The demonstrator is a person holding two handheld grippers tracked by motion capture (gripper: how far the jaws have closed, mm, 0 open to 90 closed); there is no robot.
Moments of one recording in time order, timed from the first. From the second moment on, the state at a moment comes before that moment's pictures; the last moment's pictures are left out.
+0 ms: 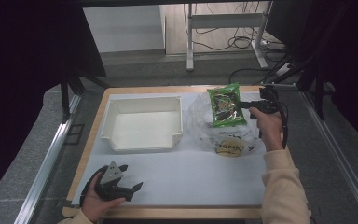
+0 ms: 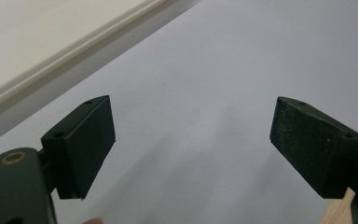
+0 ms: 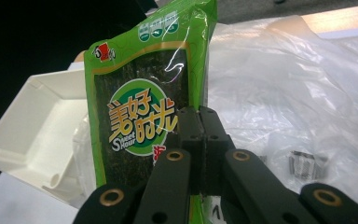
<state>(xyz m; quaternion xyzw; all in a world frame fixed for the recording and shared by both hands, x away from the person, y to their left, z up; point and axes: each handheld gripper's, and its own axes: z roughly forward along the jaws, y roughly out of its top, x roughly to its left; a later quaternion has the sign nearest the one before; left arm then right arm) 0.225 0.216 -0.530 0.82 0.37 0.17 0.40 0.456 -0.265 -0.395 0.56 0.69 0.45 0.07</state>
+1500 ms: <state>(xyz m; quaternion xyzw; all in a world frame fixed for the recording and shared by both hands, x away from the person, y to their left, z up) 0.224 0.217 -0.529 0.82 0.37 0.18 0.40 0.453 -0.228 -0.385 0.52 0.69 0.50 0.04</state>
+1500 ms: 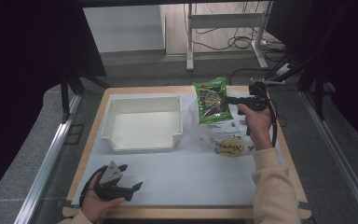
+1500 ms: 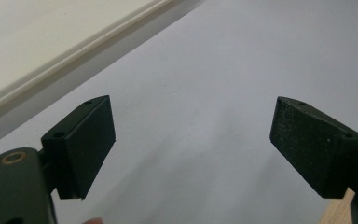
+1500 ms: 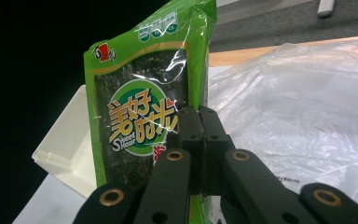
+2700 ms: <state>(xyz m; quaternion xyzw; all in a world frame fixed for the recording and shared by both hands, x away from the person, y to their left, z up) 0.224 0.217 -0.529 0.82 0.37 0.18 0.40 0.456 -0.185 -0.387 0.49 0.71 0.51 0.01</state>
